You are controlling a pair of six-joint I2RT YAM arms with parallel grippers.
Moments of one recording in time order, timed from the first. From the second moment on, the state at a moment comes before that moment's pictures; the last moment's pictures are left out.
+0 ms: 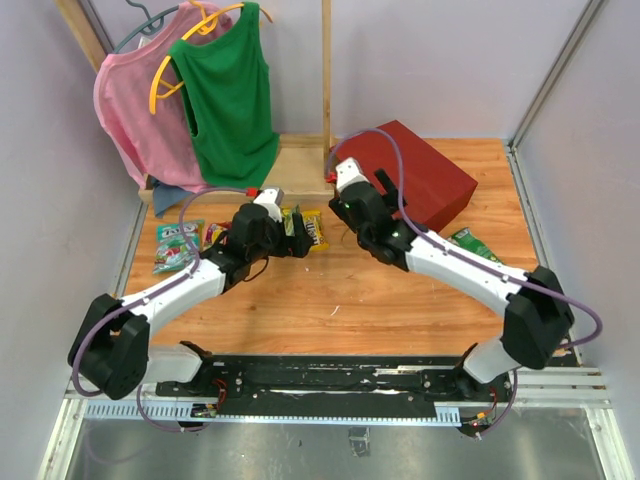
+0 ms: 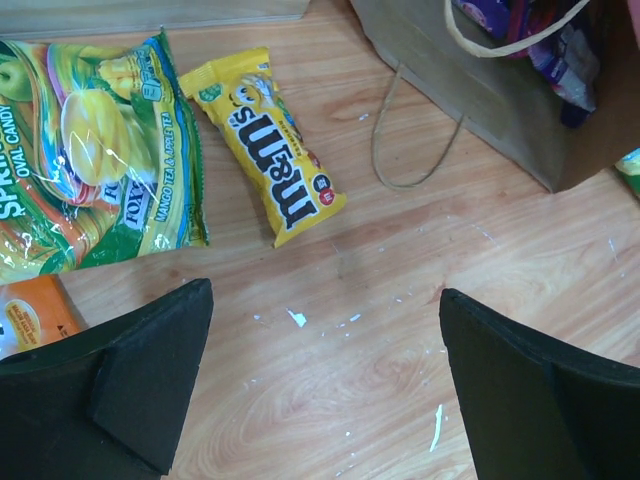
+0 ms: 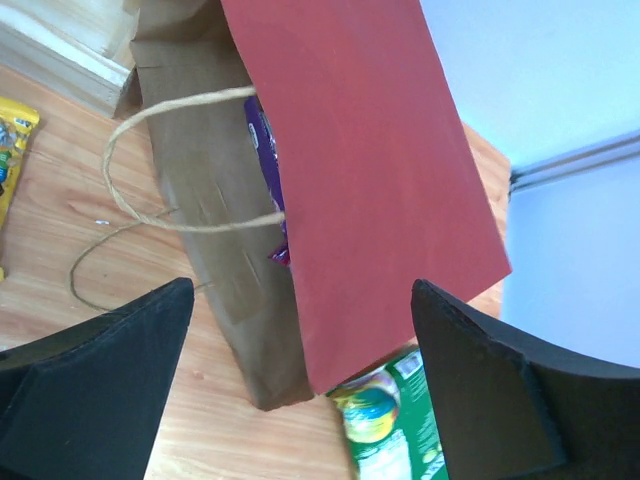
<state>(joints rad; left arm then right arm) -0.54 1.28 0.71 0.07 0.00 -0.41 0.82 1.48 1.12 -0.12 0.76 -0.26</state>
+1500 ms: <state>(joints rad) -0.54 1.25 0.69 0.16 0.12 -0.46 0.71 1.76 1.15 -0.03 0.91 -0.50</state>
